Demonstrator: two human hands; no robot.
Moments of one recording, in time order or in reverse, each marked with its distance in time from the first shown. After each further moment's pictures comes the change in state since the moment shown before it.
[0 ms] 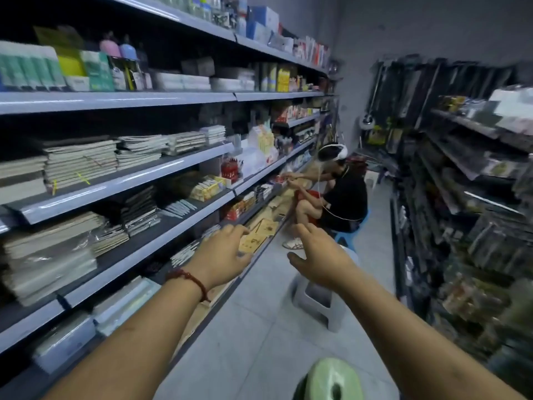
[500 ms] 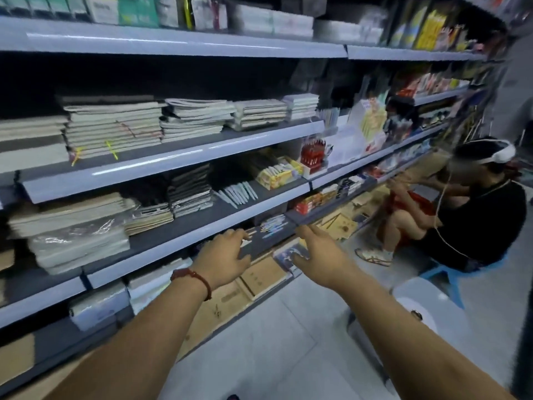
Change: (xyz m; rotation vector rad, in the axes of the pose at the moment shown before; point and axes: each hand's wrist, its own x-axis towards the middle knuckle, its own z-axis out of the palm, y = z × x) left_hand 0.175 -0.187 0.077 -0.002 -0.016 -0.469; right_hand 0.319 0.023 0.157 0.146 -0.281 -0.328
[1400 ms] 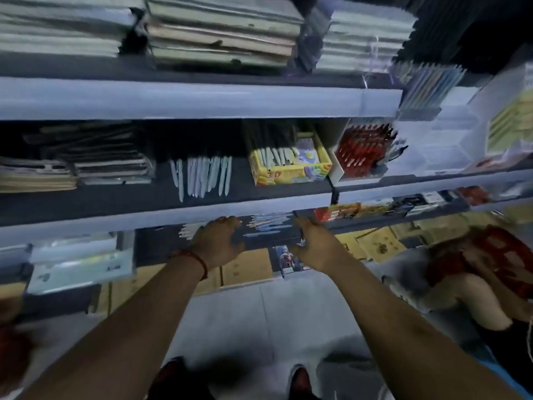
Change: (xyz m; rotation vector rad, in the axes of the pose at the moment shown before) left_hand 0.354 -0.002 0.165 -0.215 -0.049 -0.550; right_hand 0.394 0.263 0.085 0.065 -0.414 -0.263
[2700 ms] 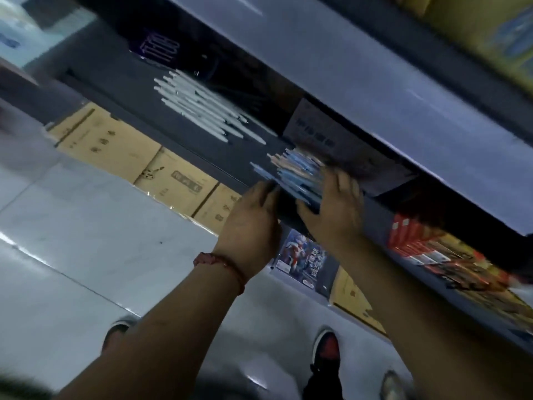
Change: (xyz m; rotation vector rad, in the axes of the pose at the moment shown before) left_hand 0.186 0.013 0.314 -0.256 0.586 -0.374; right_hand 0.269 0.188 0.198 -0.307 0.130 -0.504
